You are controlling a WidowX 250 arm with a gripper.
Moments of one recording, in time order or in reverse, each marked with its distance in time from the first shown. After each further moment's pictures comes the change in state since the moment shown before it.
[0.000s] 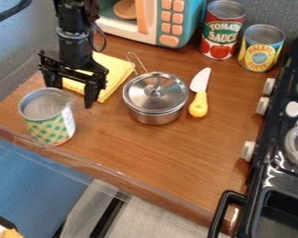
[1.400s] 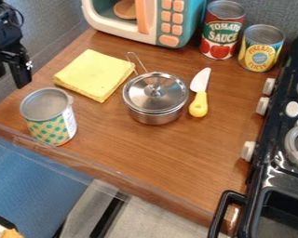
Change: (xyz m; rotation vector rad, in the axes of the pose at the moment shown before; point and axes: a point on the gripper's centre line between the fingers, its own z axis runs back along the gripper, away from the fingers) arm 0.013 0.114 -0.019 -0.127 -0.087 -0.203
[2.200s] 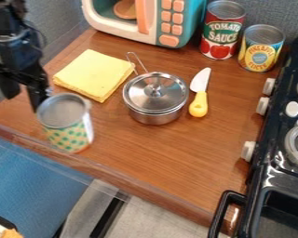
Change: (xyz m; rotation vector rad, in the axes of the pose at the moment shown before) arm -0.029 -0.072 0.014 0.063 -0.023 -0.061
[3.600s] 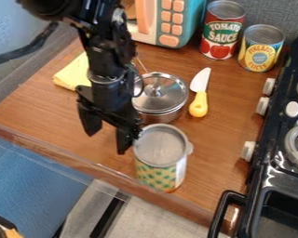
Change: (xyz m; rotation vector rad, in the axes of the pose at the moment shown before) arm 0.011 -0.135 -0.002 -0.048 -0.005 -0.102
